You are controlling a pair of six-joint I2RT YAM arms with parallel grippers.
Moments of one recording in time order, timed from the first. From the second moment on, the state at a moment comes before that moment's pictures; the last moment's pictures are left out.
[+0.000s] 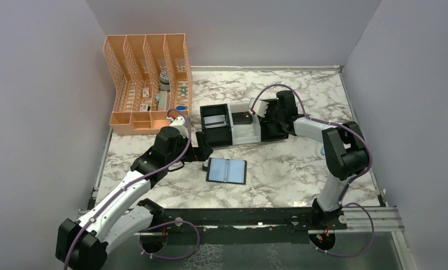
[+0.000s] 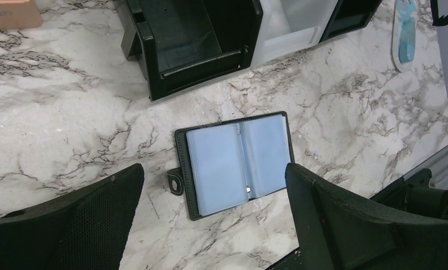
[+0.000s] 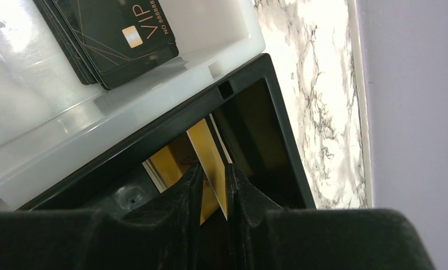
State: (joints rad) left arm -0.52 0.86 0.59 -0.29 0.12 -0.53; right arm 0.33 1.81 1.01 0.17 -0.20 -1.04
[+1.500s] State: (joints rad) left arm -0.53 1.01 0.59 -0.24 0.36 -0.53; right arm 0.30 1.43 0.89 0.27 -0.43 0.30
